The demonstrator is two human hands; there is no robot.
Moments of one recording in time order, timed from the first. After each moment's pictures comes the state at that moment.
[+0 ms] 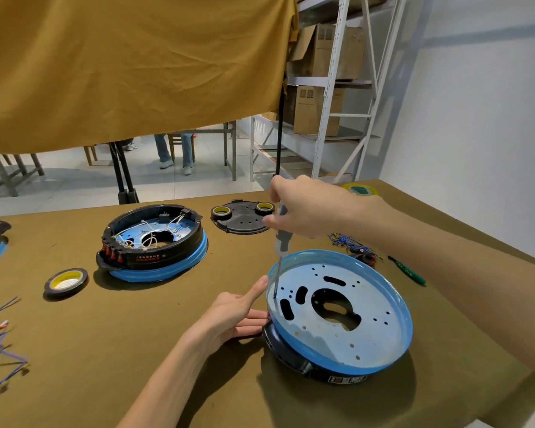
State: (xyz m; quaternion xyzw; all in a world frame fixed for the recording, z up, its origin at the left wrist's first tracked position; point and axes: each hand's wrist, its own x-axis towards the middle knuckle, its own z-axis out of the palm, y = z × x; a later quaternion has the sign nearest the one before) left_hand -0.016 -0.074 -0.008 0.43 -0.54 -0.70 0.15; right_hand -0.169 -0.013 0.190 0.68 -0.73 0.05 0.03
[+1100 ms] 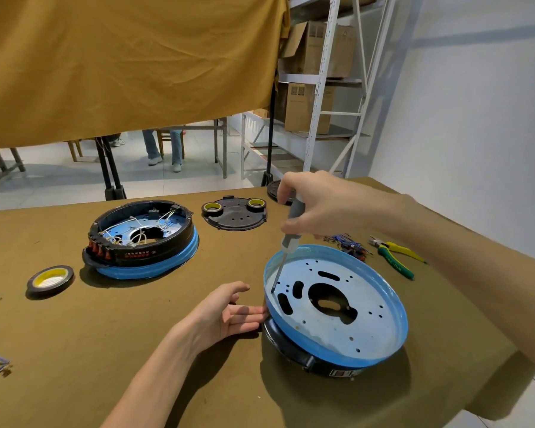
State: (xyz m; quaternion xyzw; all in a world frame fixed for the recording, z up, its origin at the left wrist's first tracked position) left_hand -0.011 -0.074 -0.009 0.43 -0.44 -0.77 0.15; right_hand -0.178 0.023 0.200 0.66 -0.75 0.09 -0.06
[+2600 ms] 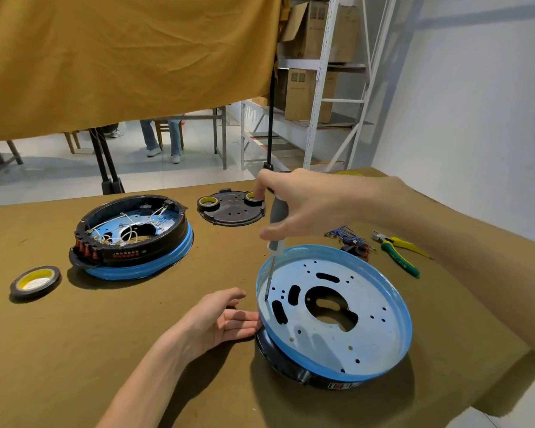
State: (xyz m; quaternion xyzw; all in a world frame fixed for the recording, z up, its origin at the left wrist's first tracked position) left_hand -0.011 -0.071 -0.002 0.45 -0.42 -0.78 0.12; right_hand -0.187 -0.003 0.197 0.73 -0.68 0.03 -0.06
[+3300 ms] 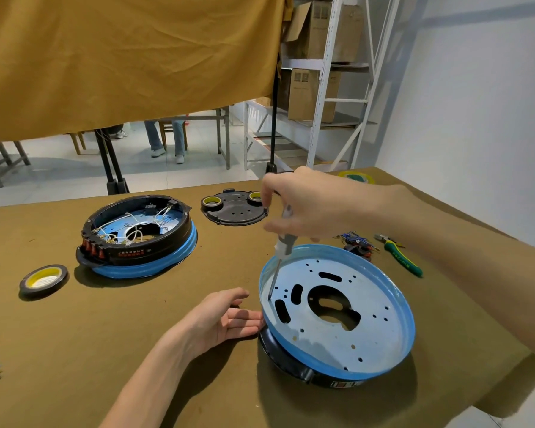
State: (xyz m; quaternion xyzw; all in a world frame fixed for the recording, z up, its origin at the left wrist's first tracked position) left_hand -0.010 -0.068 0.001 0.45 -0.43 -0.78 0.12; right_hand -0.186 0.002 0.191 0.74 -0.67 0.05 0.01
